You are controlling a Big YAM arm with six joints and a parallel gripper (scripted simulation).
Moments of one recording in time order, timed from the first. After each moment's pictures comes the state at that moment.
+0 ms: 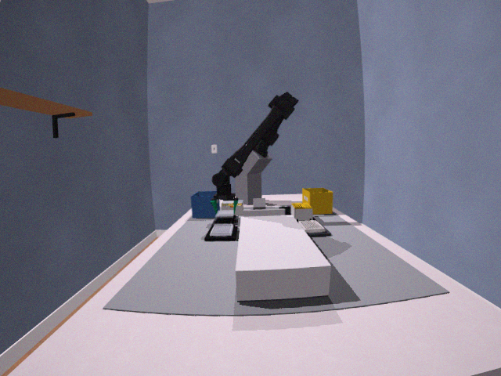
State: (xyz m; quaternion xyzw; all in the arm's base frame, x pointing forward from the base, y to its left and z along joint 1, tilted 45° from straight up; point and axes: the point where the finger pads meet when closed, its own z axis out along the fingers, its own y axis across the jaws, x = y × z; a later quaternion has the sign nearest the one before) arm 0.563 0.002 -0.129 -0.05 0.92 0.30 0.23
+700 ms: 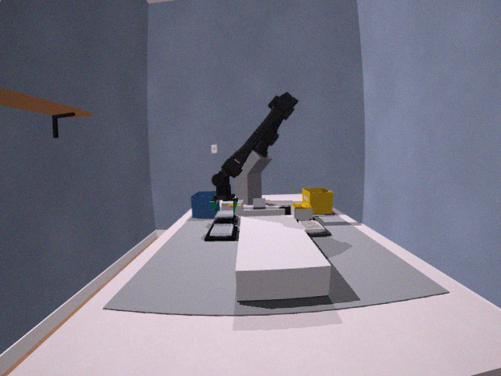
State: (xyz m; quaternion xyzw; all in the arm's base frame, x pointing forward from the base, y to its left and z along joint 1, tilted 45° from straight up) arm 0.565 0.001 -0.130 -0.05 0.92 0.30 0.23
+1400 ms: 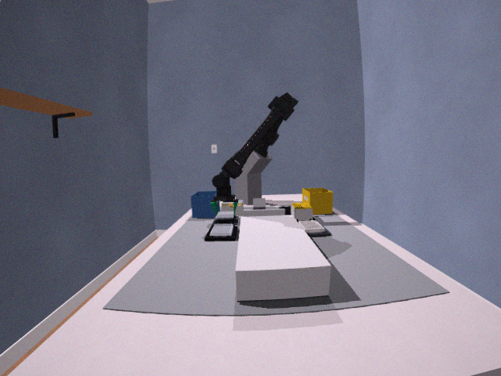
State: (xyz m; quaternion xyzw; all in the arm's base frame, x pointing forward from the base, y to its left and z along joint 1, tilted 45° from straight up) arm 0.565 0.006 -0.135 -0.05 0.92 0.30 0.23
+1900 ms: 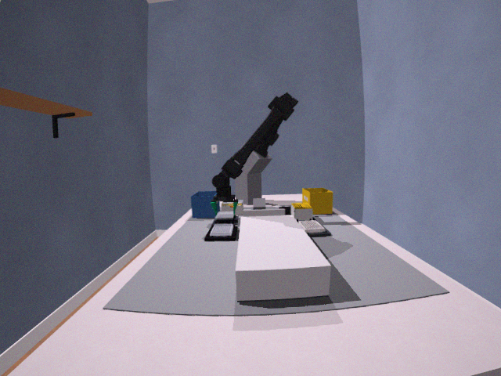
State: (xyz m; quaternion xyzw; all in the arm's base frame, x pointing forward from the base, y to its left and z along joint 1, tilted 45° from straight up) arm 0.567 0.005 -0.134 -0.05 0.92 0.30 0.23
